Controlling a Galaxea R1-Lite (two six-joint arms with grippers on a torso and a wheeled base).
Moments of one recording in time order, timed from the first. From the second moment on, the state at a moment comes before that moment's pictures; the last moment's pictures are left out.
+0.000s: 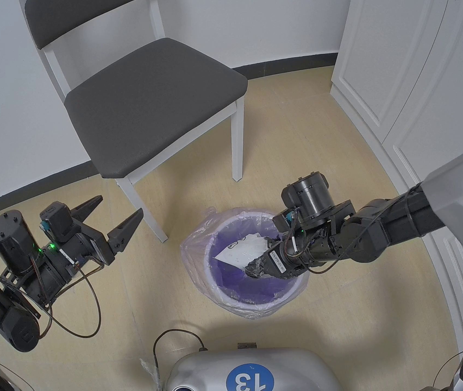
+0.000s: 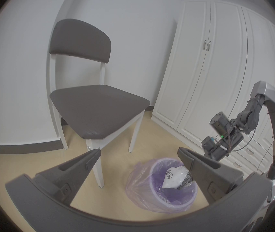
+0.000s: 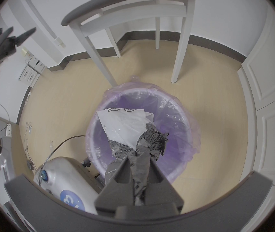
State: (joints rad) left arm -0.22 1.72 -0.24 -1.55 -0.24 -0.04; right arm 0.62 2.18 -1.33 -0.06 -0.10 -0.08
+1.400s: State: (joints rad) left arm -0.21 1.71 -0.23 -1.55 -0.24 -0.04; right arm 0.73 2.32 -1.52 0.05 -0.28 -0.14
